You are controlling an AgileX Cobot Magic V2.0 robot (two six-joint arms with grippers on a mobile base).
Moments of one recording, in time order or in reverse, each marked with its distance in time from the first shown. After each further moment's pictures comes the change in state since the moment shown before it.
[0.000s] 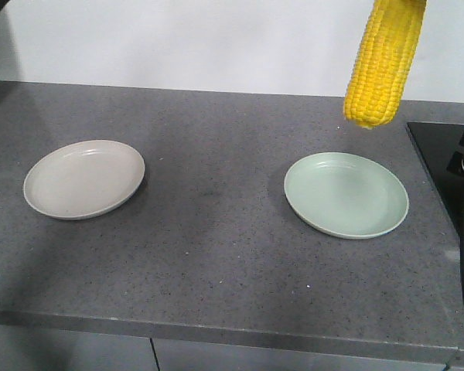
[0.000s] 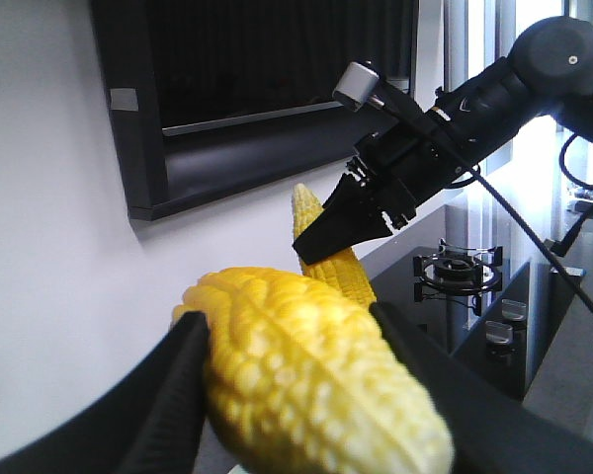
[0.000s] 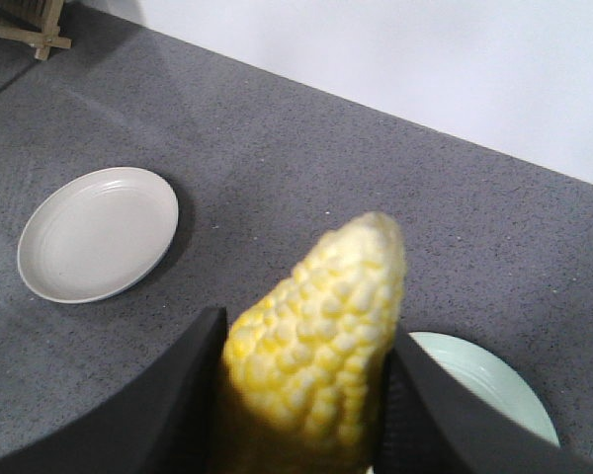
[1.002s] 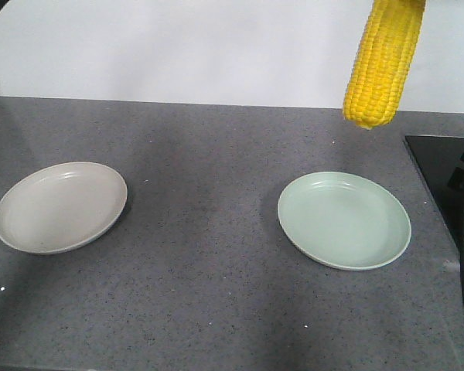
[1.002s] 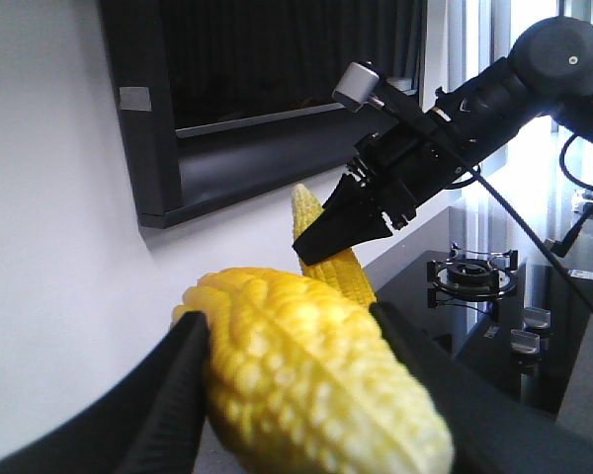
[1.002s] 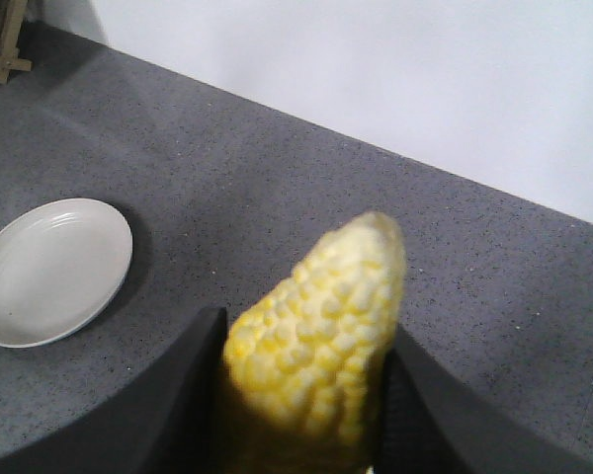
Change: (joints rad) left arm 0.000 0.000 0.000 0.000 0.000 0.000; right arm 0.000 0.000 0.000 0.000 0.000 0.000
